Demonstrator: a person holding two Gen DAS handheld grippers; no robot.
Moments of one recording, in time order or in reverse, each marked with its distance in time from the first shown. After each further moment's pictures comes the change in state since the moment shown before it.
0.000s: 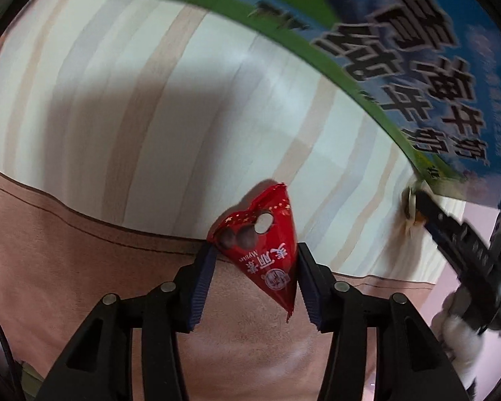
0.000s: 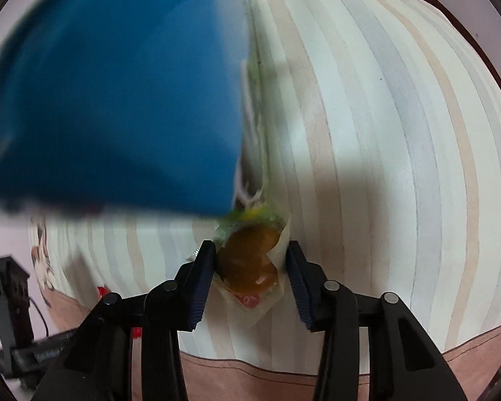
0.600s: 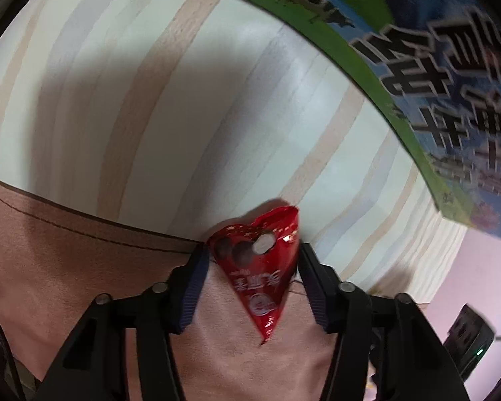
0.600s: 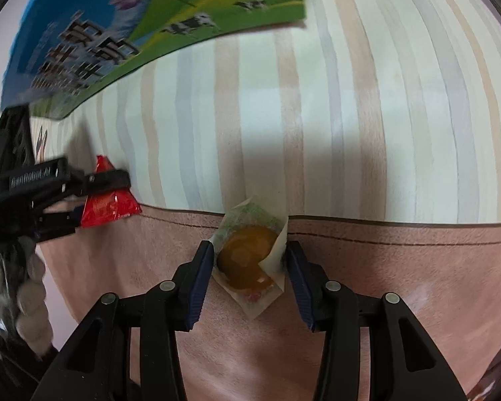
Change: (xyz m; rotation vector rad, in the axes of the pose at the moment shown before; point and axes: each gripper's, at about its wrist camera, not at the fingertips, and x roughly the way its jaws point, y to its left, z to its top) left arm 0.017 0.007 0.017 -0.055 0.002 0.021; right arm 0.020 0.020 -0.094 -0.055 0.195 0.005
